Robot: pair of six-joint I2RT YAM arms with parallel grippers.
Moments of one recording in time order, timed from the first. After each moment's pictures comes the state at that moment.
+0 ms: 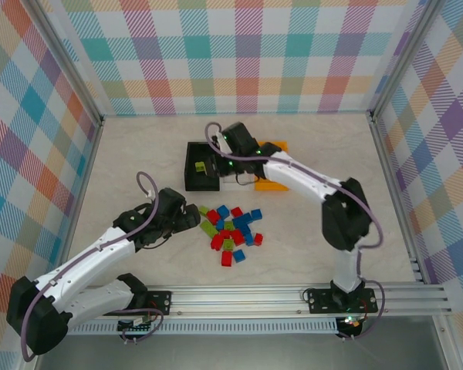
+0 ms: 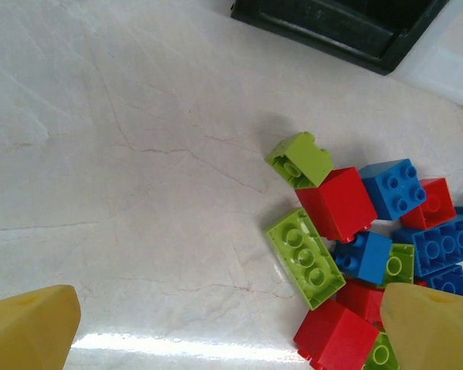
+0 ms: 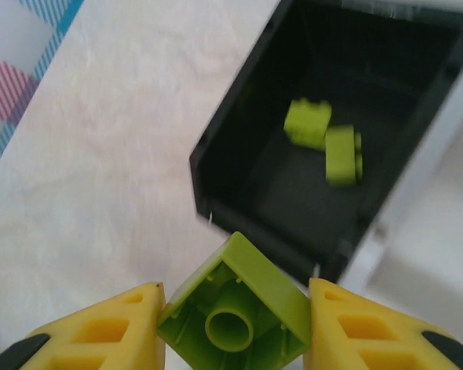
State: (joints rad) left arm -0.64 0.99 0.72 -0.75 -0.22 -0.87; right arm 0.73 1.99 1.72 -0.53 -0.22 0.36
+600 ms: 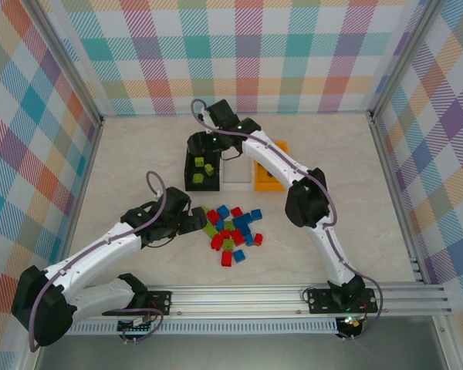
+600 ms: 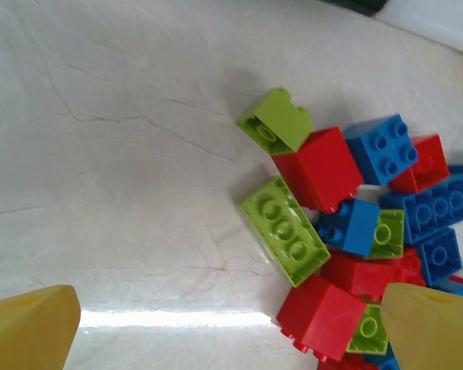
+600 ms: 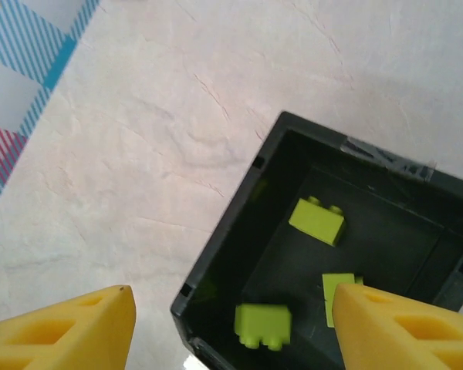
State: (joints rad) left arm -0.65 1.07 0.72 -0.69 -0.09 -0.83; right arm 0.69 2.39 2.39 -0.77 -0.25 0.35
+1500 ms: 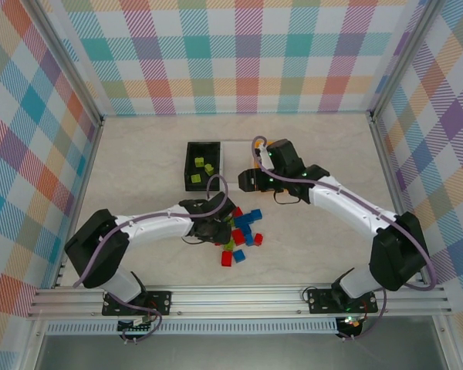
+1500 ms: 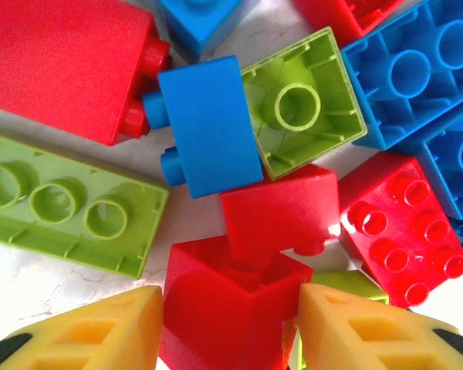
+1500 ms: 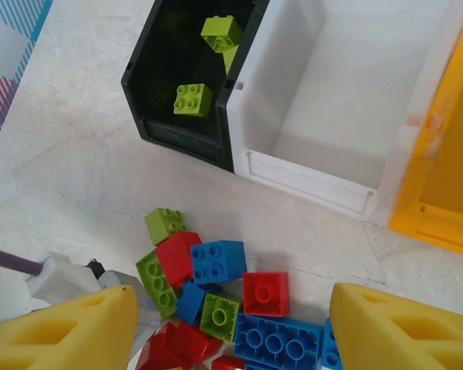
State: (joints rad) left arm -0.88 1.57 0.91 -0.61 -0.06 -0.66; right arm 0.61 1.47 1.13 -0.43 -0.24 0.42
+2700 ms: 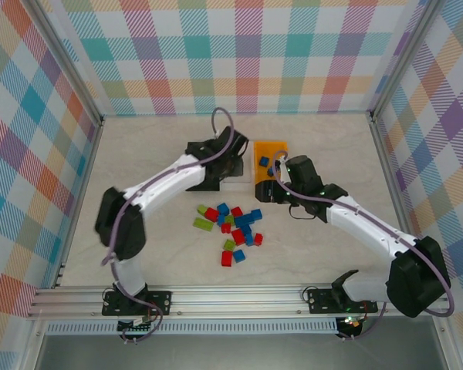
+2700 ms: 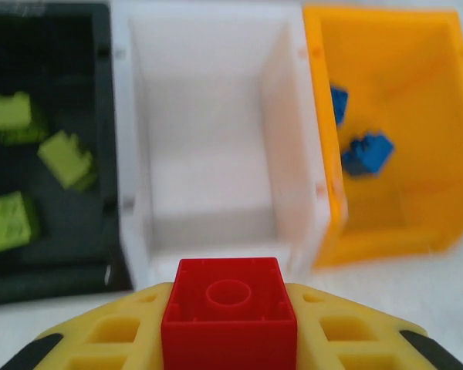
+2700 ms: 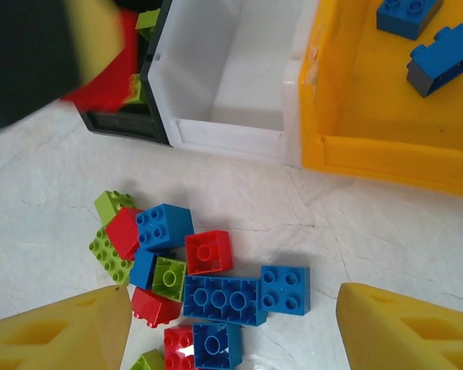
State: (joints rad) left arm -0.70 1.89 1.67 -0.74 -0.24 -0.59; right arm 0.56 1.26 0.88 -0.37 -0.19 0.47
